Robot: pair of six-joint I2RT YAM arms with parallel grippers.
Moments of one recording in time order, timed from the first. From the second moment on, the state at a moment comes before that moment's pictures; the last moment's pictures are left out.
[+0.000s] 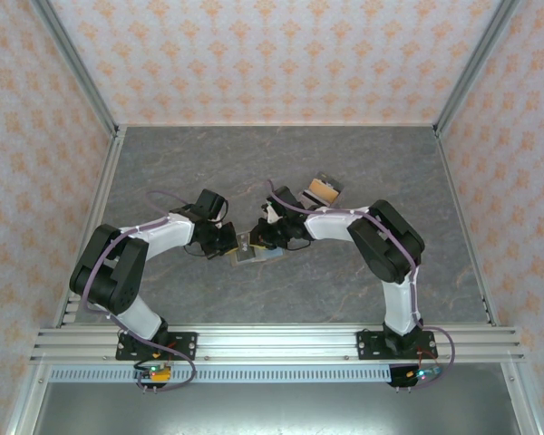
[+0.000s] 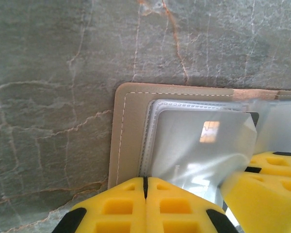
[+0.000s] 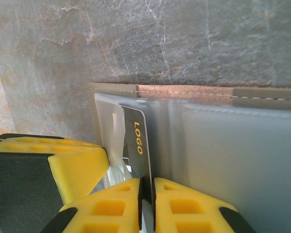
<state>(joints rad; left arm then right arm) -0.35 1.61 0.82 -0.44 0.31 -0.83 0.73 1.98 1.14 -0.10 -0.55 0.86</state>
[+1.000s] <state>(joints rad) -0.35 1.61 0.84 -0.48 0.29 -0.80 0.68 1.86 1.07 -0.13 -0.44 0.80</state>
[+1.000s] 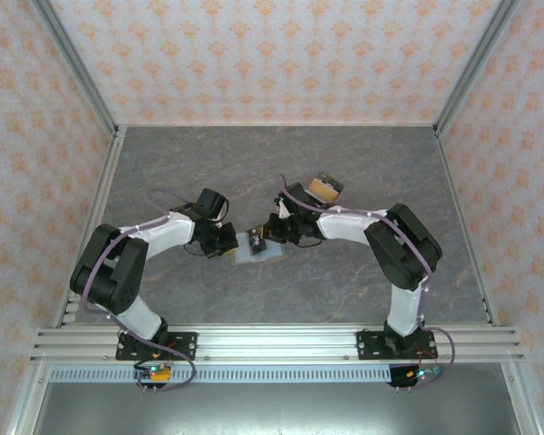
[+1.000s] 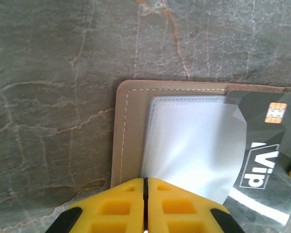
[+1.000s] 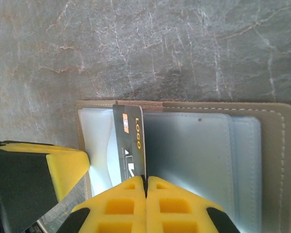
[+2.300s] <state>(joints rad) -0.29 1.19 0.90 -0.77 0.00 -0.74 0.38 1.34 1.20 -0.43 -0.16 -0.14</state>
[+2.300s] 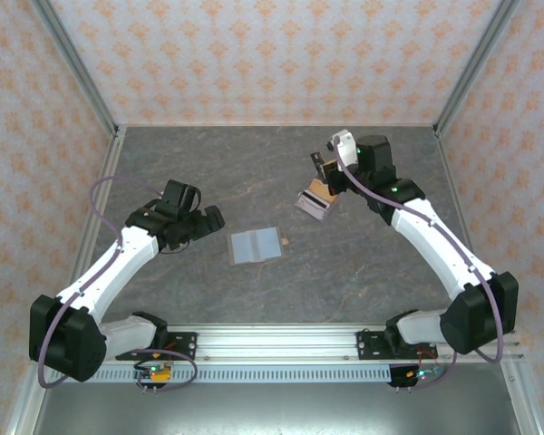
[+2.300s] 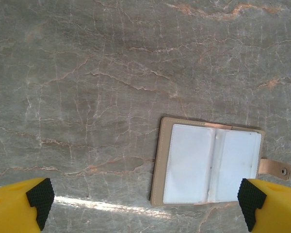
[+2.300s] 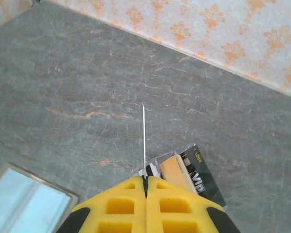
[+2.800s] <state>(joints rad) -0.28 1.19 0.87 -0.77 0.00 -0.73 0.38 1.72 1.45 -0.72 -0.11 -0.48</state>
